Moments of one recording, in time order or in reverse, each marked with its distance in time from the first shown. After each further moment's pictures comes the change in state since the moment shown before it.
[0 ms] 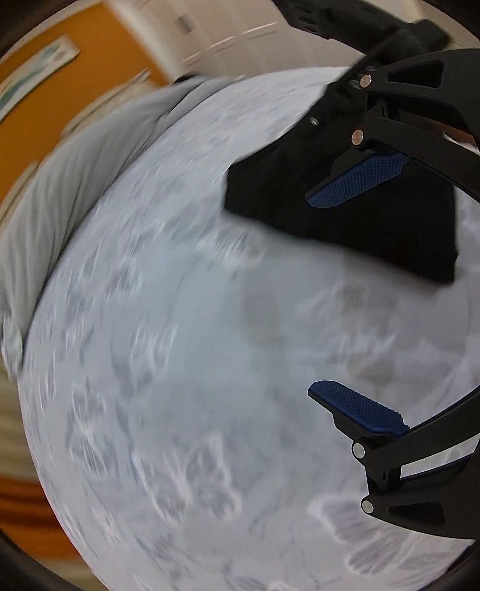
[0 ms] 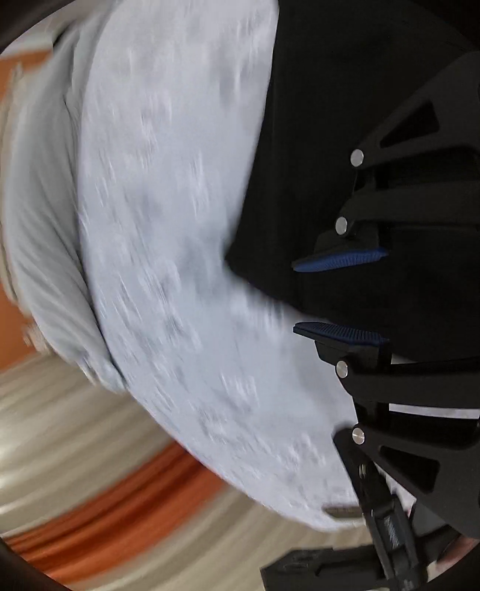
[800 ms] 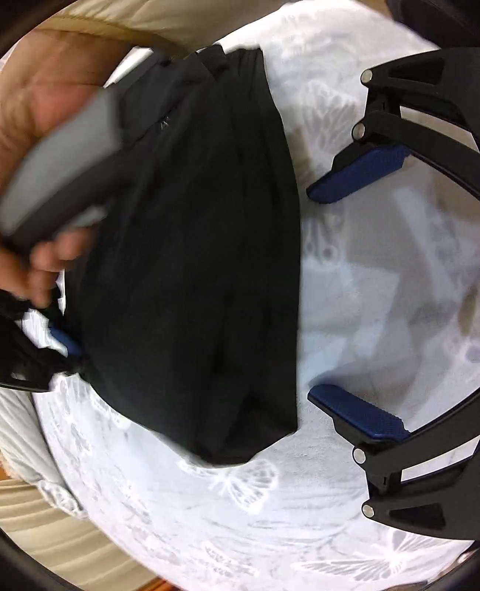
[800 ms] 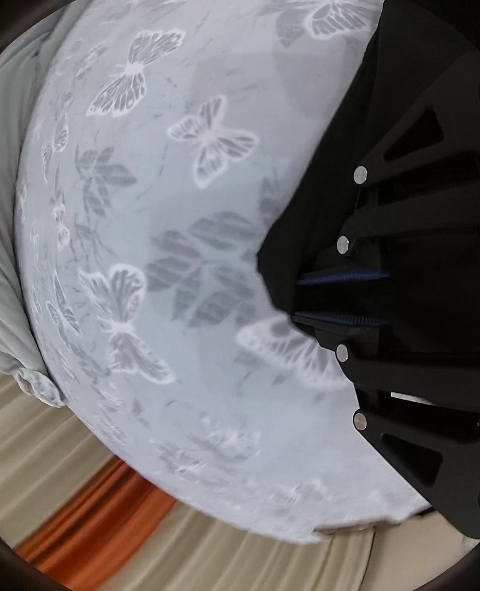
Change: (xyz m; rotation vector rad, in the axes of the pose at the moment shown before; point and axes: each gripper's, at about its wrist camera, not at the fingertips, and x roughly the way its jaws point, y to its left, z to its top) left arm 0.055 -0.087 -0.136 0.553 0.146 0.106; right arm 0.091 0.027 0.076 -0.113 0.263 0.124
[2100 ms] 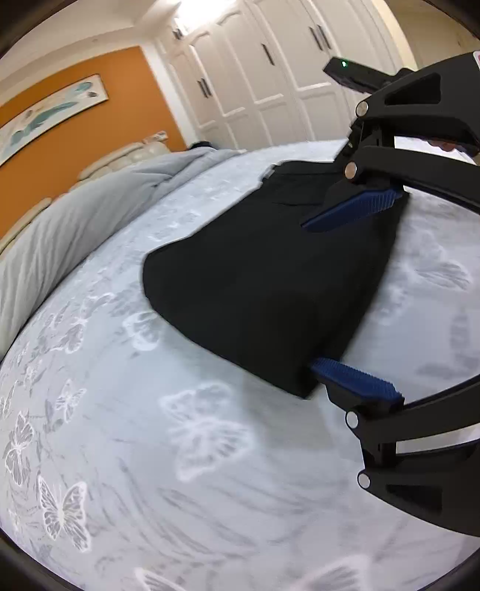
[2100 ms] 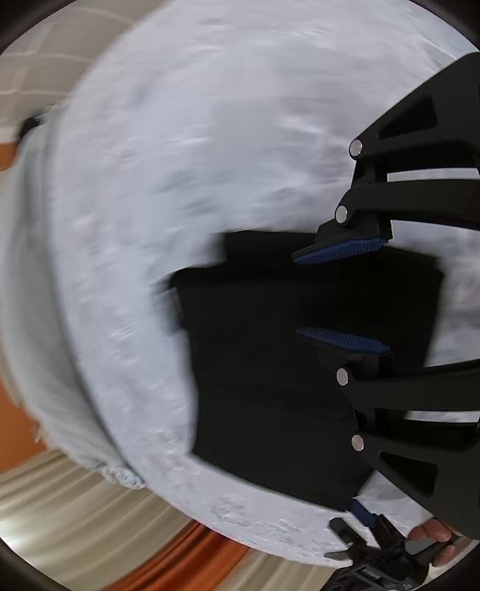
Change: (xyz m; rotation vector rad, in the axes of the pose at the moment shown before) left arm -0.043 0.082 -0.012 -0.652 -0.249 -0.403; right arm -0.150 -0.131 -0.209 0.321 -0.144 -0.280
